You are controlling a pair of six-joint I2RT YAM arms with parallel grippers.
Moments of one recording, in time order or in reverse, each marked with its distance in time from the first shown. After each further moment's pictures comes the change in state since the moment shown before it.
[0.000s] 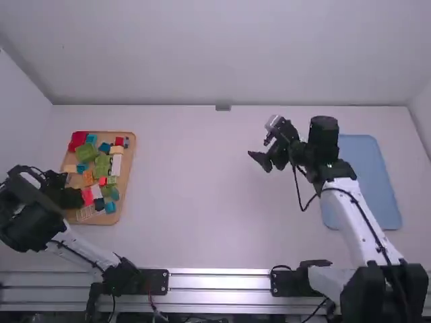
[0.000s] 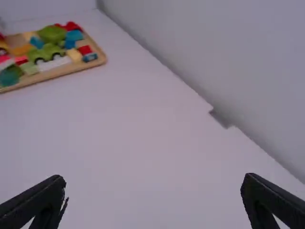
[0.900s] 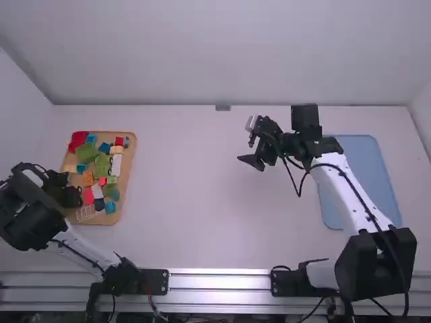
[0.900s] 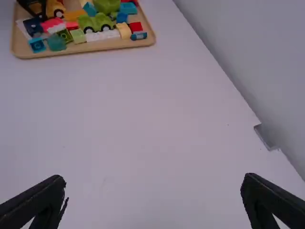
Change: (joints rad) left arm -0.026 0.000 0.003 -0.012 -0.054 -0.071; right arm 0.086 0.174 0.210 -0.253 -0.037 -0.270
